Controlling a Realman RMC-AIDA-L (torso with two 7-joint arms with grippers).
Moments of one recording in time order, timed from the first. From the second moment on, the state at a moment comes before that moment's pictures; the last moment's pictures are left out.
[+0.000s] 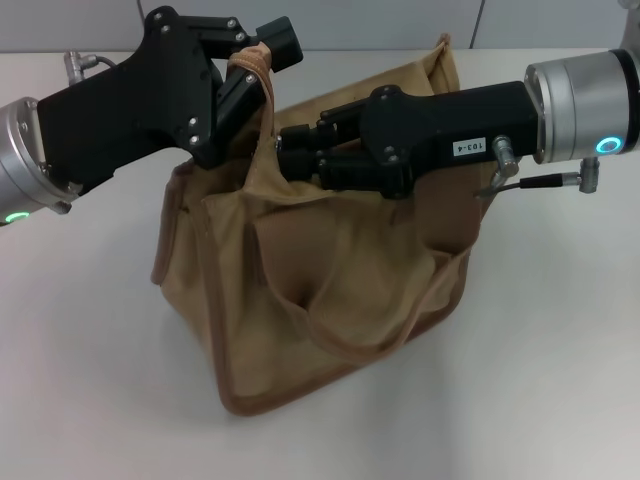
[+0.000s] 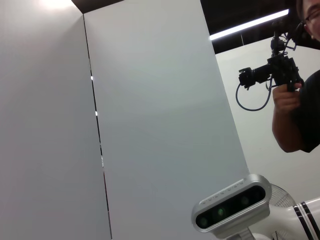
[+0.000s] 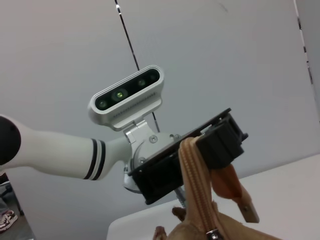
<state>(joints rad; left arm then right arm) -0.64 -2.07 0.62 0.42 1.58 1.91 -0.85 0.72 2.08 -1.09 -0.81 -1.69 -1.62 1.69</state>
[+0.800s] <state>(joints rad) -0.63 -2.07 0.60 0.43 1.57 1.90 -0.85 0.64 2.09 -1.08 -0.91 -1.67 -1.61 1.70</state>
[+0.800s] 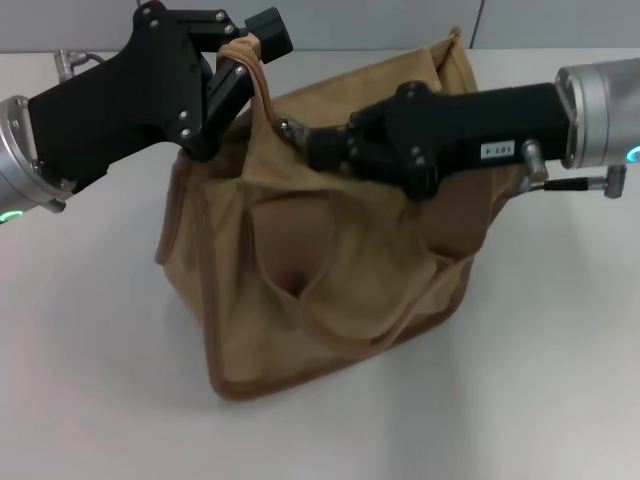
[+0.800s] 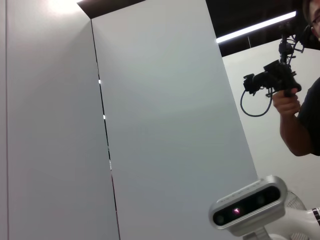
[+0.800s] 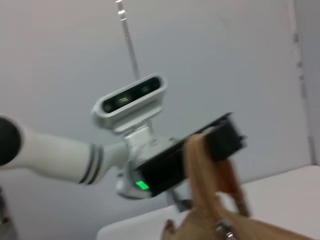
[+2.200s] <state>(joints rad) -0.66 -2.06 0.55 0.43 1.49 1.63 -0.94 0.44 2.04 -0.66 -0.78 -1.62 -1.84 1.51</state>
